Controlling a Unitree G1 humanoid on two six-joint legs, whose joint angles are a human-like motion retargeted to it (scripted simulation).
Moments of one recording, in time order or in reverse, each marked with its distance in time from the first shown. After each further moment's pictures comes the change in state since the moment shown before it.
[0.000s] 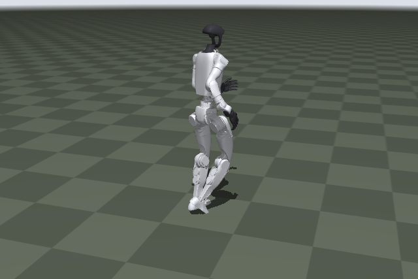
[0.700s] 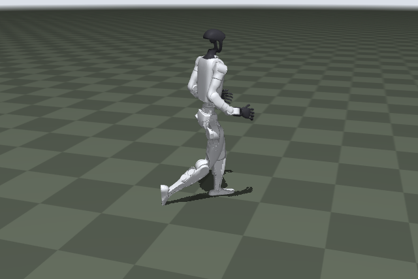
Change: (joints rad) left arm 0.363 -0.009 0.101 -0.040 0.052 0.007 -0.149; right arm -0.212 0.086 0.079 -0.242 0.047 -0.025 -0.222; waist 0.113 -0.186 0.012; left_leg -0.276 -0.161 -0.093 0.097 0.135 -0.058; right_leg 0.402 0.087 0.111 -0.024 0.398 0.236
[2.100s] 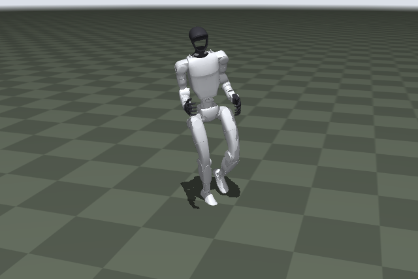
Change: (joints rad) left arm 0.061 -0.056 -0.069 0.048 -0.180 -0.027 -0.292; right arm -0.258 0.156 -0.028 -0.176 0.173 -0.035 -0.199; waist -0.198 0.228 -0.122; left_leg 0.021 0.196 0.133 0.498 0.372 0.033; right_leg -0.292 -0.116 0.008 -0.488 -0.636 -0.520
